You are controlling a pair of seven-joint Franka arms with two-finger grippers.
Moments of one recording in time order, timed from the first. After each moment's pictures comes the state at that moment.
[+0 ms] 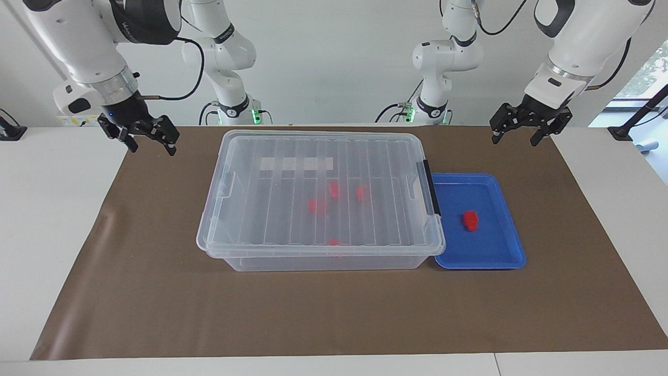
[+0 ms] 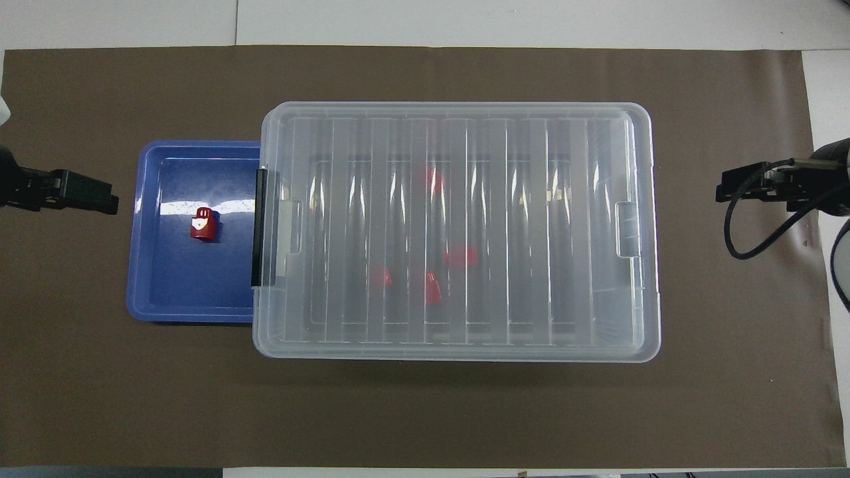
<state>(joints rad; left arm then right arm) -0.03 -0.02 -0.07 -1.58 -0.03 1.55 0.03 0.04 -0.05 -0.06 -1.79 0.03 1.79 0.12</state>
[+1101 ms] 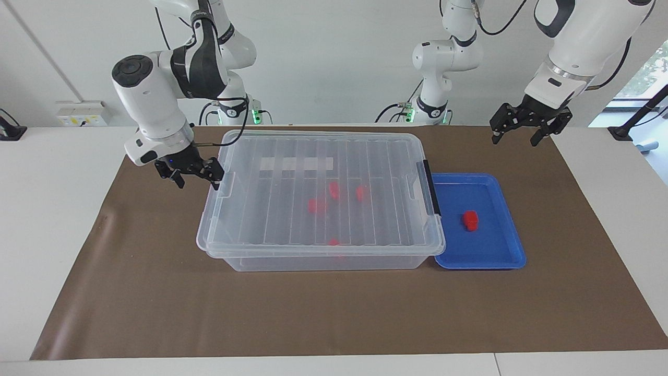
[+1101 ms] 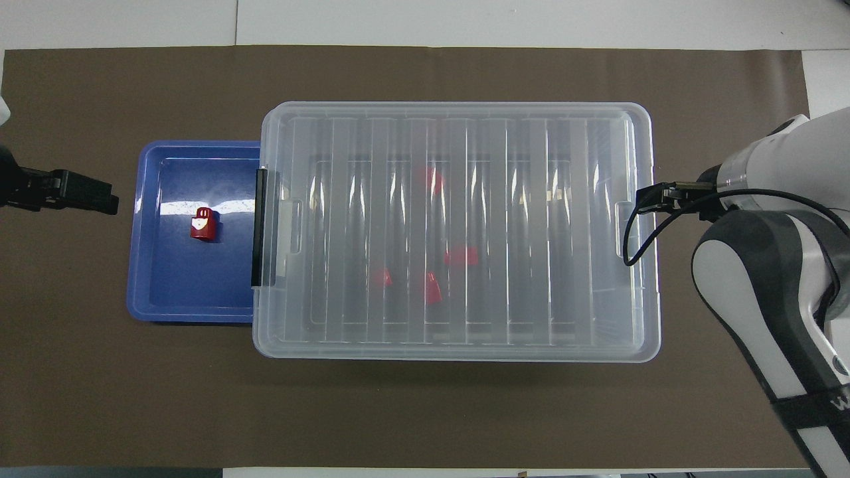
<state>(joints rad) -0.03 -0.02 -0.07 -1.58 -0.03 1.55 0.03 0.11 0.00 -0.06 -1.97 0.03 2.00 0.16</state>
